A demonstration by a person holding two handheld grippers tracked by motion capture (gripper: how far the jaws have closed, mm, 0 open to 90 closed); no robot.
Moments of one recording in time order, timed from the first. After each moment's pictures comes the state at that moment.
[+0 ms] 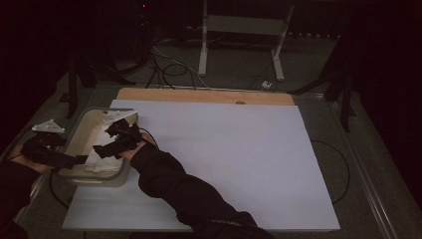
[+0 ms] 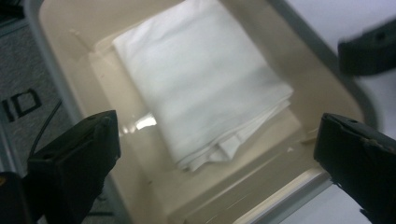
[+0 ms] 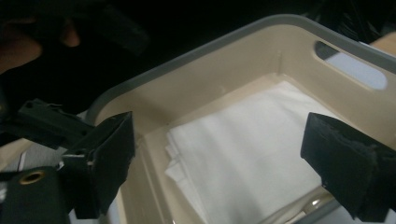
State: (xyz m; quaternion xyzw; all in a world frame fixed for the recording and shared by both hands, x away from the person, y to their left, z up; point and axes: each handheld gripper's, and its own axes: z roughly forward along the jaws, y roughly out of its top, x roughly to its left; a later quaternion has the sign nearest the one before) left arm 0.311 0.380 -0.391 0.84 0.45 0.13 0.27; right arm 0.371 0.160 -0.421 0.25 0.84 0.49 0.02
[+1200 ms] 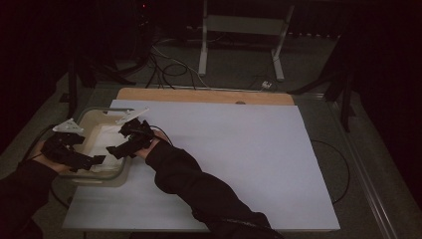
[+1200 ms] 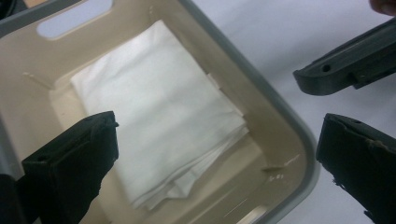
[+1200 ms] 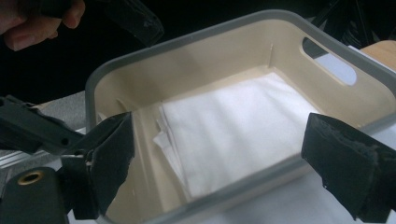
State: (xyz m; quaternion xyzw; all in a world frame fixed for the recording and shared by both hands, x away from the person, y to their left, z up) left arm 0.310 0.331 -0.385 0.85 0.42 0.14 0.28; right arm 0.377 0.124 -0.417 0.20 0.86 0.48 0.03
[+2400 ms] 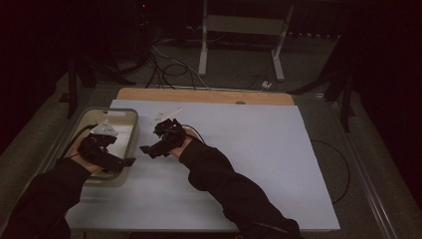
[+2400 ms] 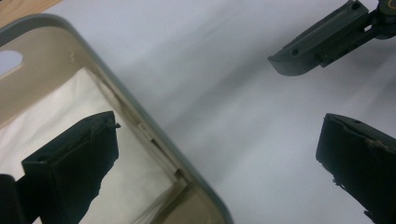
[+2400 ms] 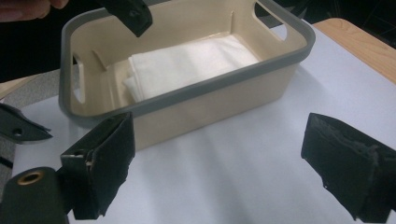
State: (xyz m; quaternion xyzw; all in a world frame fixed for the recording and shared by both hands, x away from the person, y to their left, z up) left arm 0.314 0.255 -0.390 0.87 0.37 0.12 0.30; right arm 0.383 0.041 -0.417 0.18 0.87 0.46 0.06
